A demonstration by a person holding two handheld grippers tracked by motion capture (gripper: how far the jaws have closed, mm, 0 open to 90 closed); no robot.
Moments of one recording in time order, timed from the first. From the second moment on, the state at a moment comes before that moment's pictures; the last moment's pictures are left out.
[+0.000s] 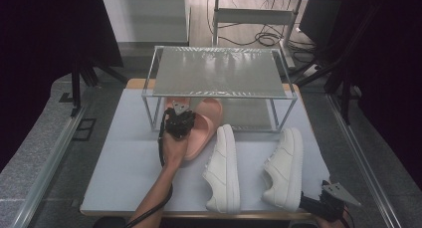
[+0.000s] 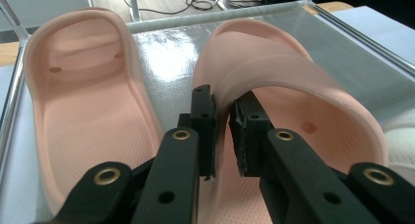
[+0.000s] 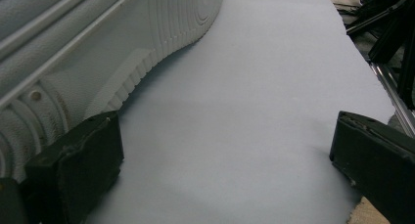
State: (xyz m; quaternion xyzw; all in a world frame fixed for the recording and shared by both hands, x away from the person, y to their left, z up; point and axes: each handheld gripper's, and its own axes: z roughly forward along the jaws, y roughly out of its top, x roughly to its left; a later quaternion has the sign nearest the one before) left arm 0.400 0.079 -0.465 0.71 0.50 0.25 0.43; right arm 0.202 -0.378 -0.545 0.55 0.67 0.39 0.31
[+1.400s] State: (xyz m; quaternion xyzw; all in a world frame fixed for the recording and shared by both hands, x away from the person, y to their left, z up) left arm 0.358 0.118 -0.468 0.73 0.46 0.23 0.45; right arm 0.202 -0.378 -0.545 0.55 0.67 0.39 0.31
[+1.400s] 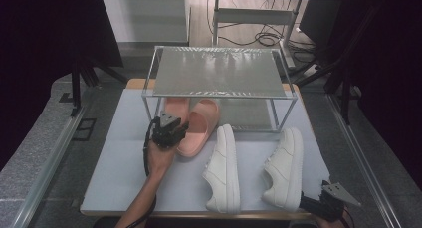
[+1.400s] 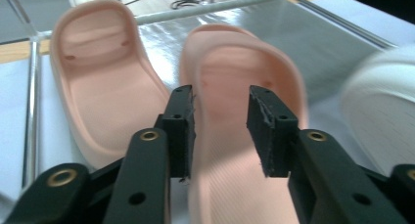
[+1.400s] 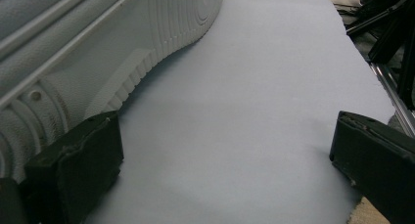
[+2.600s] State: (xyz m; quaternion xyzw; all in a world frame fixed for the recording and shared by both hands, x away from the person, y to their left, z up) left arm 0.291 0.135 -0.507 0.80 0.41 0.18 0.41; right arm 0.202 -0.378 -0.545 0.55 0.67 0.39 0.32
